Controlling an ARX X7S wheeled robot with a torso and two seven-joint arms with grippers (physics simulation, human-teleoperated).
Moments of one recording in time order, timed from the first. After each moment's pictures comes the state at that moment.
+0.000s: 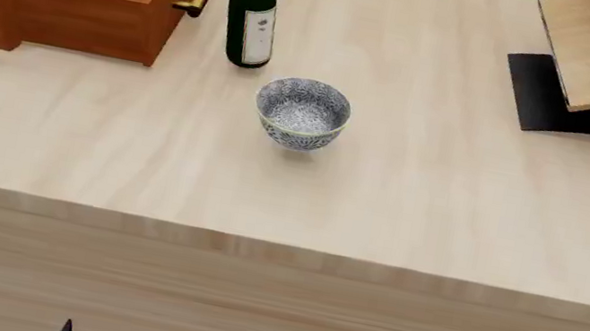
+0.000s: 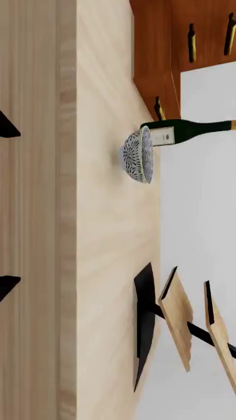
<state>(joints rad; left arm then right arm) 0.00 0.00 0.00 0.00 0.00 0.00 0.00 0.00 0.00 0.00 0.00 0.00 0.00 0.00</state>
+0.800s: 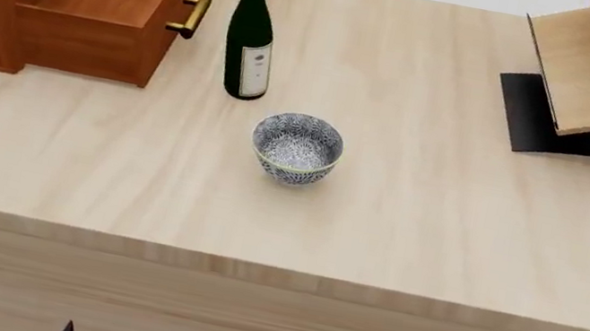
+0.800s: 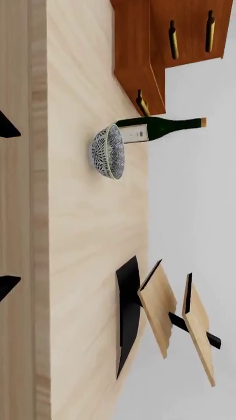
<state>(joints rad) 0.01 -0.08 0.08 0.03 -0.09 -0.02 -0.05 0.00 0.07 -0.08 -0.05 0.06 0.02 0.10</state>
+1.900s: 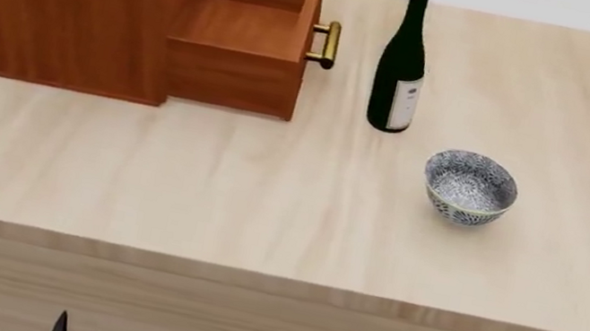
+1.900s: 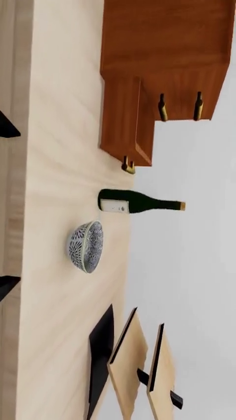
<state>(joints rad) 0.00 -0.14 0.13 0.10 -0.13 -0.08 -0.13 -0.02 0.13 -0.16 -0.15 0.03 0.06 0.21</state>
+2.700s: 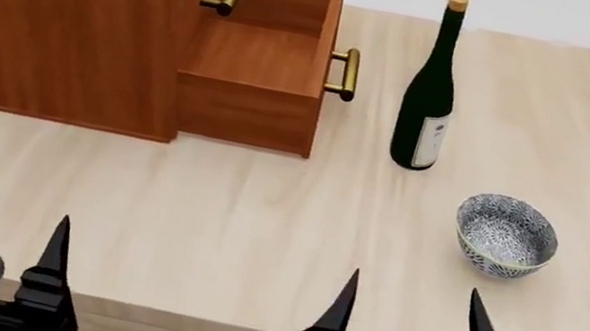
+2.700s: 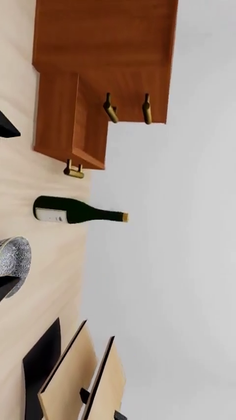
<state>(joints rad) -0.17 -0.19 0.12 0.40 -0.23 -0.46 -0.18 0.12 0.18 -0.17 -0.47 0.06 0.41 0.24</state>
